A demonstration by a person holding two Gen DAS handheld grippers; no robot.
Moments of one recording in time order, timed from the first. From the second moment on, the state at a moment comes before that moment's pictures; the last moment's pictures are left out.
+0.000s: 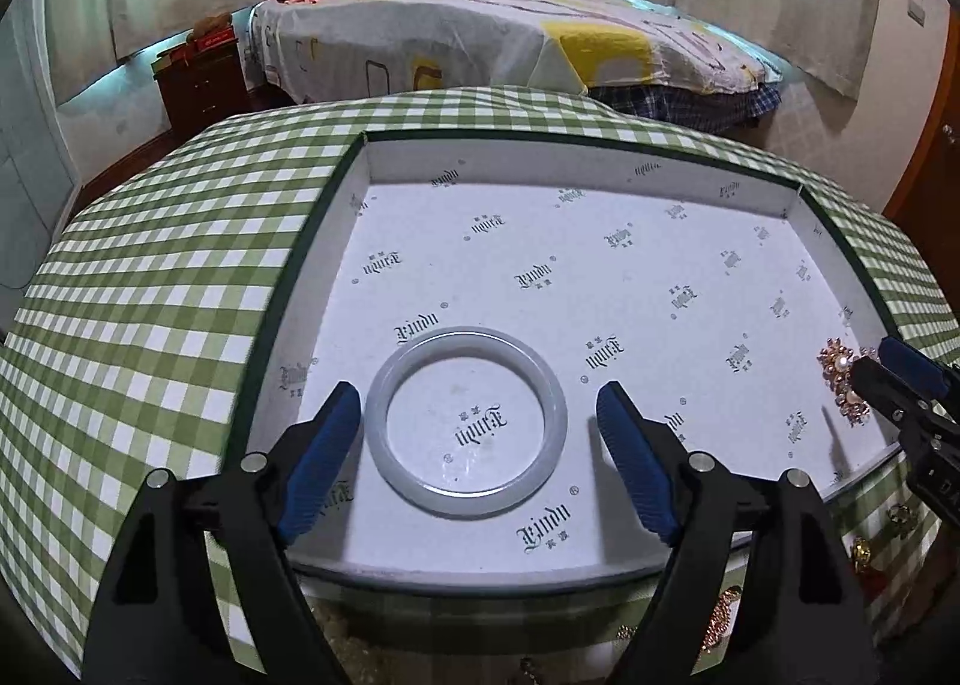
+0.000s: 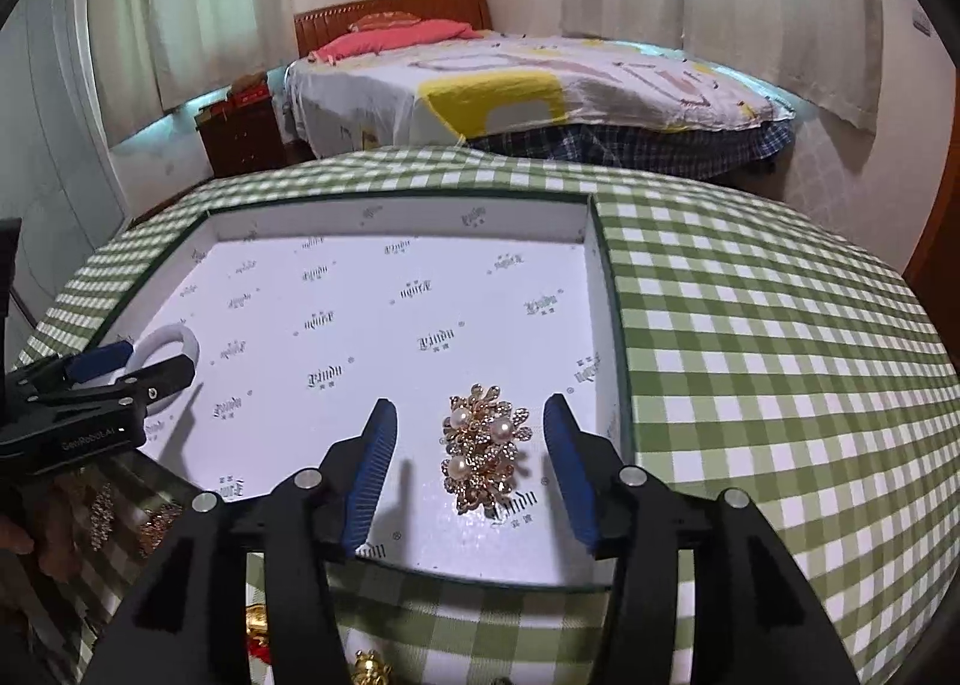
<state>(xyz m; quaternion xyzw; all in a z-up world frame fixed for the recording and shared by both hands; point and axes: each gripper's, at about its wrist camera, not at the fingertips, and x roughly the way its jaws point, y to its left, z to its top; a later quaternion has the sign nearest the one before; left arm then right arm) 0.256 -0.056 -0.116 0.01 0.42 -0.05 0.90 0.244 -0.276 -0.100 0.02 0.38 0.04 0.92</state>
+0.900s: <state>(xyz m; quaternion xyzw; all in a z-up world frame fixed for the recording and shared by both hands) 0.074 -0.023 -0.079 0.02 0.32 0.01 0.95 0.107 -0.230 -0.084 0.02 0.30 0.05 0.95</state>
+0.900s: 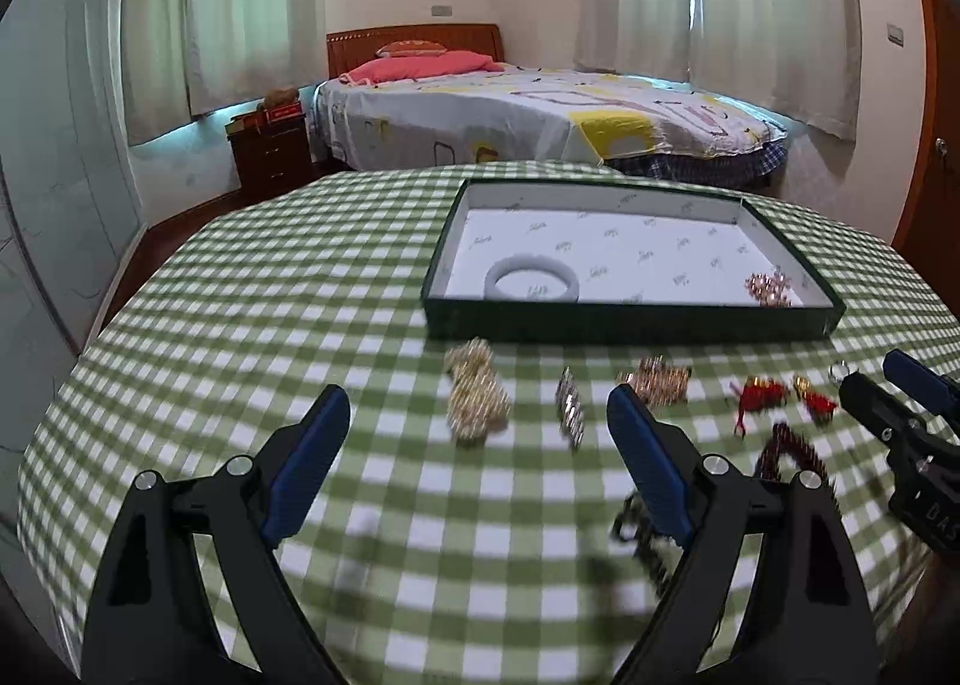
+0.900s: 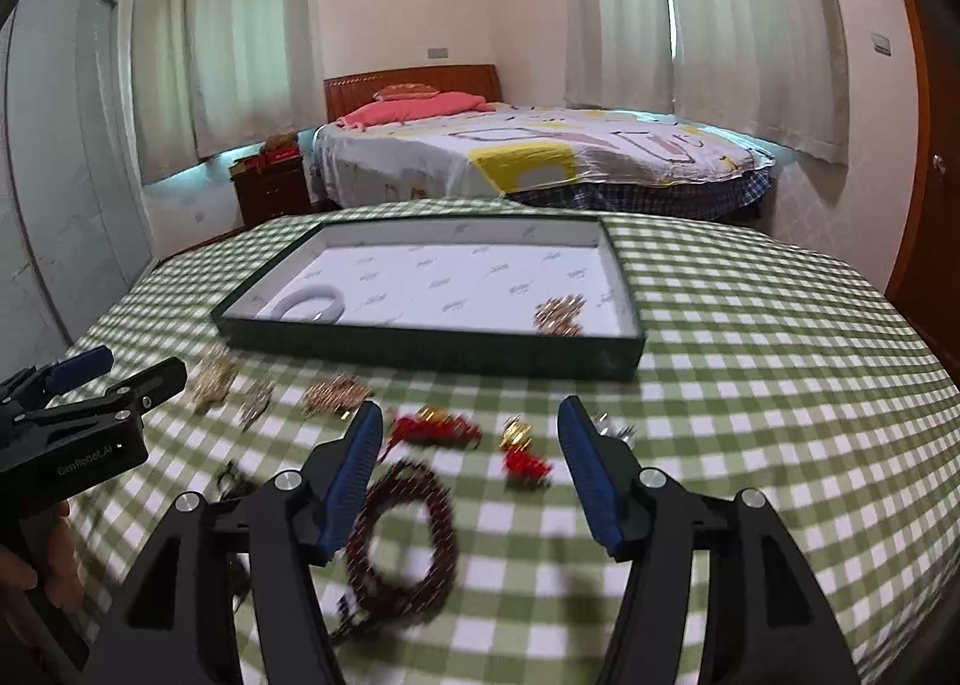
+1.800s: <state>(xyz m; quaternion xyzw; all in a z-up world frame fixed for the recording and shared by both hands) 0.050 -0.013 -0.093 -0.02 0.35 0.01 0.94 0.100 -0.200 -0.127 -0.01 0.39 0.07 0.92</state>
